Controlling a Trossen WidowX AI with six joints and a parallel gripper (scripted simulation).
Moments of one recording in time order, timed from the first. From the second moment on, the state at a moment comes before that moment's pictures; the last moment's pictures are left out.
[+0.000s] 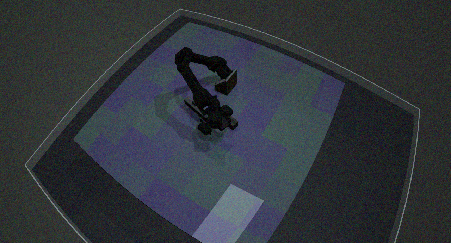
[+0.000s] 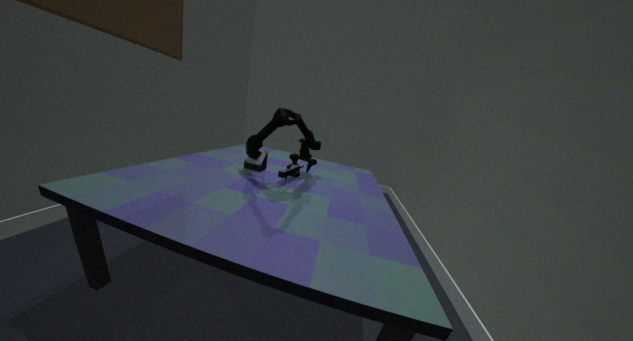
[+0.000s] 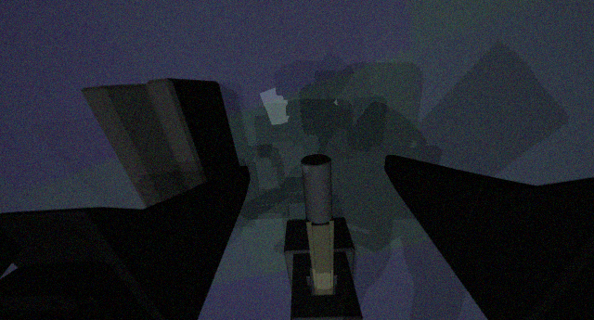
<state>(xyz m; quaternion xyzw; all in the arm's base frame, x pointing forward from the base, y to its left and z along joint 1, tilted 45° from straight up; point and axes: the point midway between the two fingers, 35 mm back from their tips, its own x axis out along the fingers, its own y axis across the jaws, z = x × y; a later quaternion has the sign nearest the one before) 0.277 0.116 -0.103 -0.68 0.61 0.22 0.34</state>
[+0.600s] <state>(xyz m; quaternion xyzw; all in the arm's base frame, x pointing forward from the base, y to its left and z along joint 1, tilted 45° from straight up) 0.277 0.110 -0.100 -0.68 0.61 0.22 0.34</state>
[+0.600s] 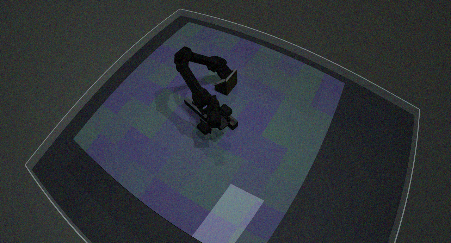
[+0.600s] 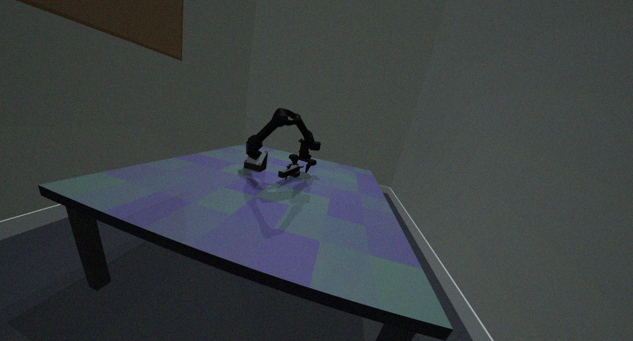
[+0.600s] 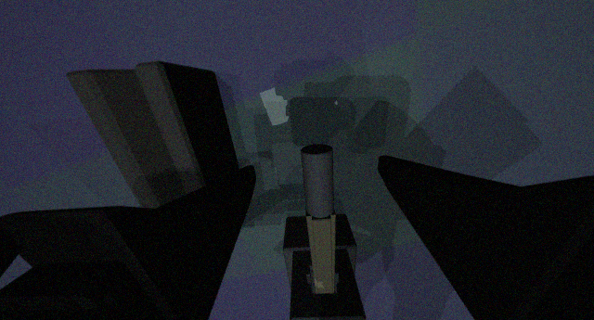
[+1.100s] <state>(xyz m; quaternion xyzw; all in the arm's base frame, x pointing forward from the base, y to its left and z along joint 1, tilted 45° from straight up) 0.277 0.110 -0.101 -0.68 0.61 0.22 0.34</state>
